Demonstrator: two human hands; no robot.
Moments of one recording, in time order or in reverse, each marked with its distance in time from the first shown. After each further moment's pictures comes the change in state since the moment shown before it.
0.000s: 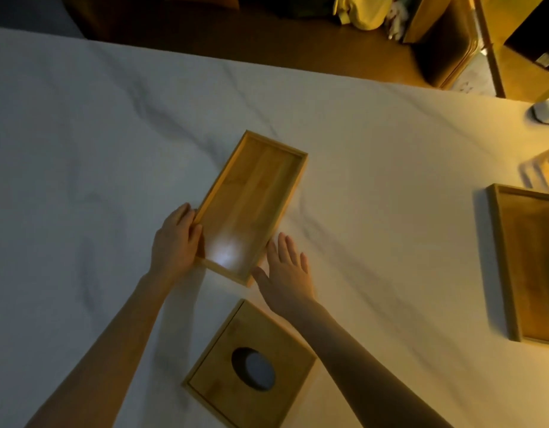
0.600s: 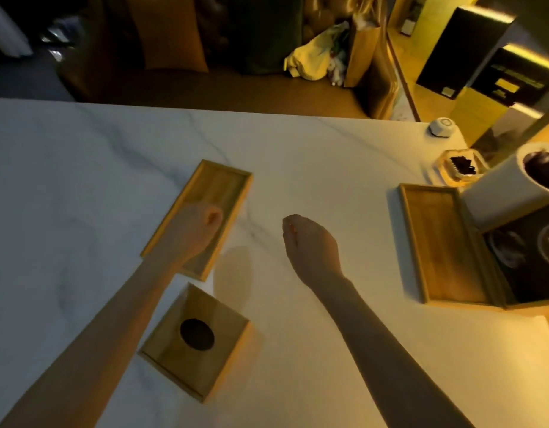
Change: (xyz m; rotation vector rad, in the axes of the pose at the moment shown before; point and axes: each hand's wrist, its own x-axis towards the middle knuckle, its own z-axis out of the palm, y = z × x) left_hand -0.054 0.159 -0.051 0.017 -0.011 0.289; right_hand -0.100 0.075 -0.106 0.130 0.613 -0.126
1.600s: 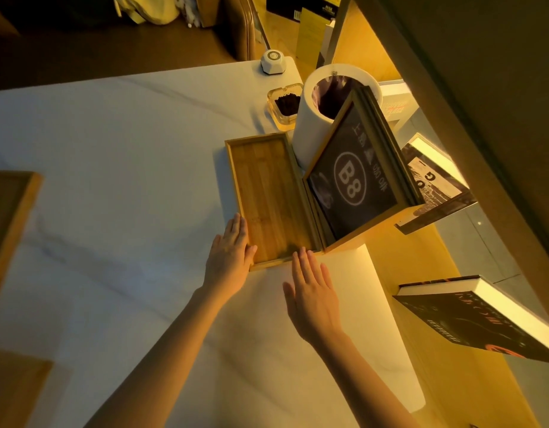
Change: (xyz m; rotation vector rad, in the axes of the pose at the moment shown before) left_hand -0.010 0.285 0.267 0.070 -0.347 0.258; right_hand -0.150 0.299 -0.069 -0.317 -0.188 0.389
